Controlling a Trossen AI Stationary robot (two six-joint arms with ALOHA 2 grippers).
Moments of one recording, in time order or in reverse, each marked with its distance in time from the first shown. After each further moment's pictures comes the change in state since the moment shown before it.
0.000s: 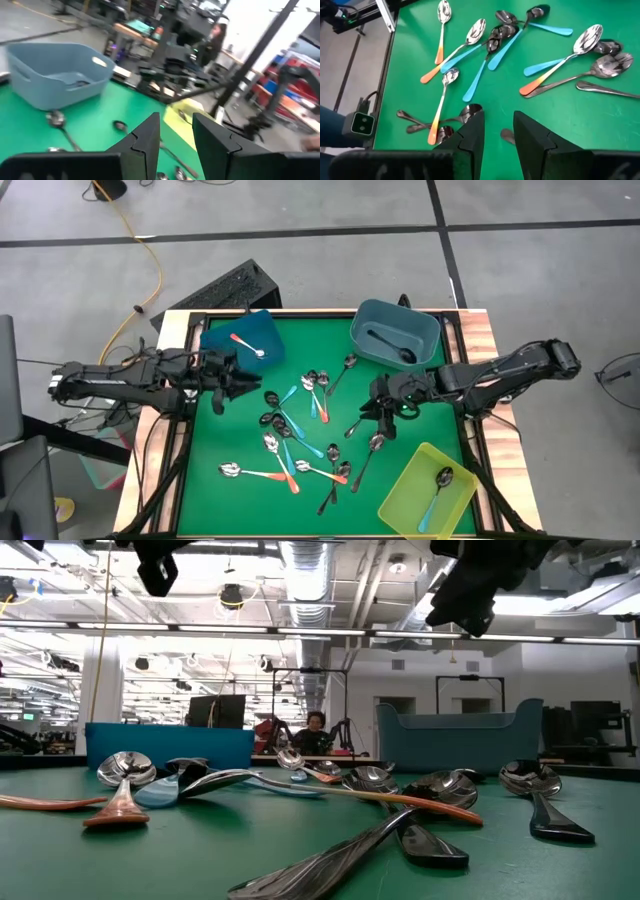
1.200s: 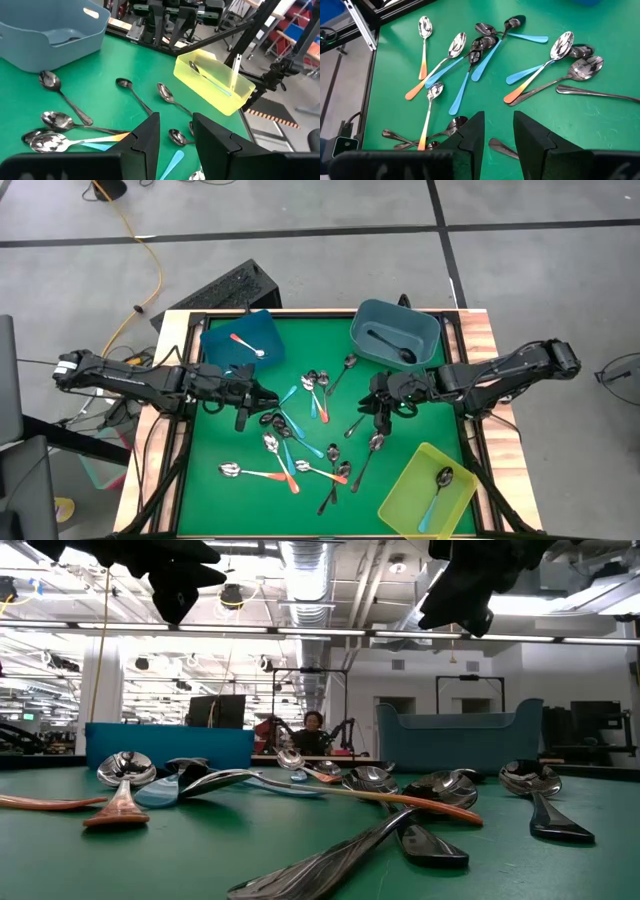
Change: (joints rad) left arm -0.100 0.240 0.000 0.006 -0.055 0.089; right arm -0.002 0.000 0.000 0.011 0.102 0.061
